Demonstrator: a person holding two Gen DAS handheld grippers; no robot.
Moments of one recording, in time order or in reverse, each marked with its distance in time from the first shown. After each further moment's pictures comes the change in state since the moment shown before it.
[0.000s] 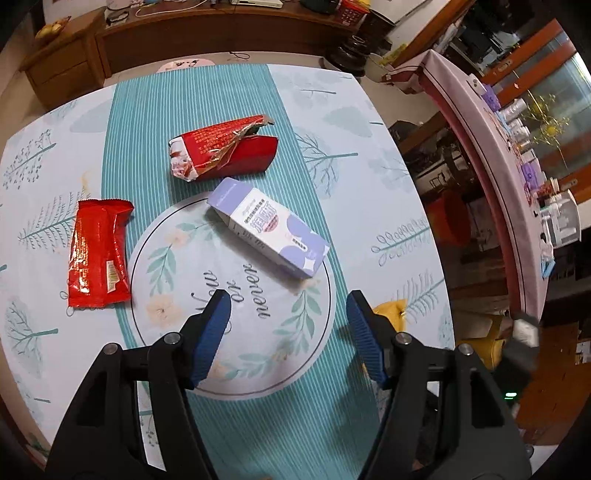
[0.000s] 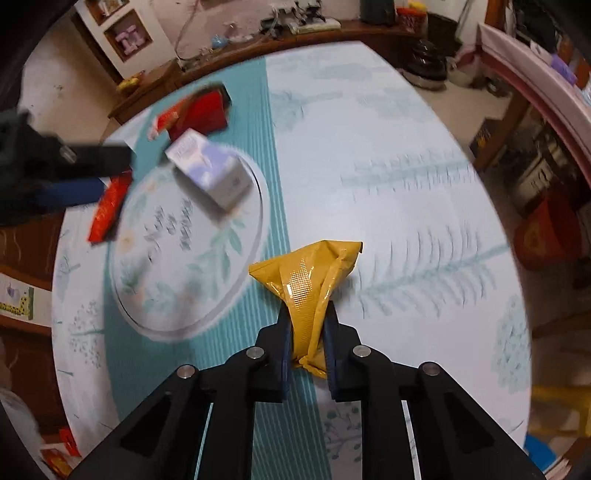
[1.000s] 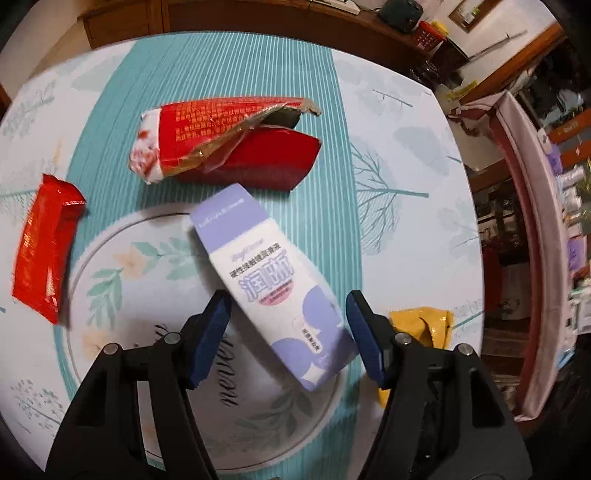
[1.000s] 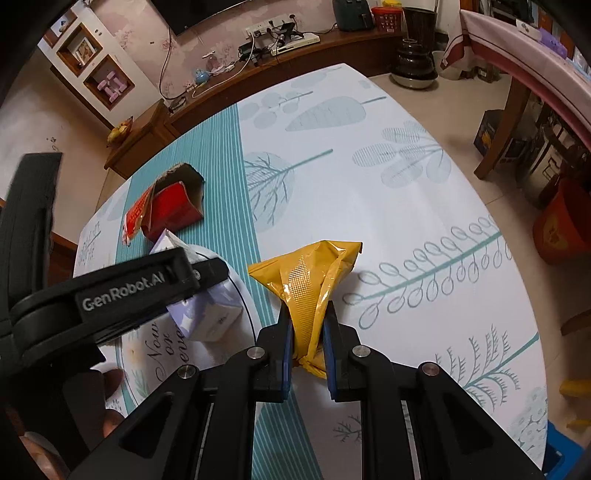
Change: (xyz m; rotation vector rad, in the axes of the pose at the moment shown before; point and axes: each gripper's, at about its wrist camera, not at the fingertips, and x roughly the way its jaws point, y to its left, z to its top) left arm 0.115 -0.015 0.042 -0.247 -0.039 0.146; right arm 0.039 -0.026 0.082 0.151 -0.052 0.086
